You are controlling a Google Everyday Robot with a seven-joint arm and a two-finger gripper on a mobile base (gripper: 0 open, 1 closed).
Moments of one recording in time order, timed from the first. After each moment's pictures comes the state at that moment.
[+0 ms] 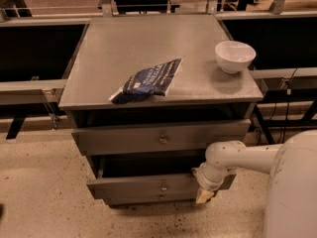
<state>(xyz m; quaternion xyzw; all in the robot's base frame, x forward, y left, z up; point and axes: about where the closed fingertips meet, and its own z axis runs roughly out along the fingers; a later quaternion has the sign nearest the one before) 0.513 -0.166 0.412 -0.75 0.65 0.07 0.09</state>
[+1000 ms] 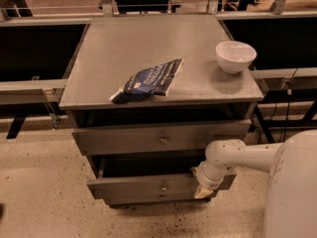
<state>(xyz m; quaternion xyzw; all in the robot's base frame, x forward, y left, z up) 0.516 -0.164 0.412 -0.76 0.64 0.07 0.09</state>
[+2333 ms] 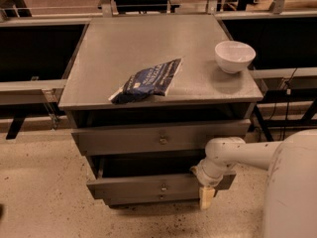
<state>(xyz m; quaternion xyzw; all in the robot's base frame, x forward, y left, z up) 0.526 -0.166 0.415 -0.76 0.64 0.07 0.09</state>
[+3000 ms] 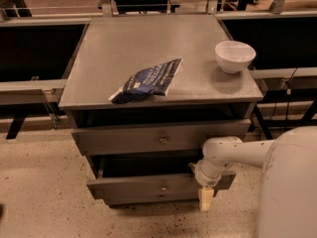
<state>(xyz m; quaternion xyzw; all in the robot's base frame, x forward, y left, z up) 0.523 -0.163 0.414 -0.75 0.65 0.08 0.08</state>
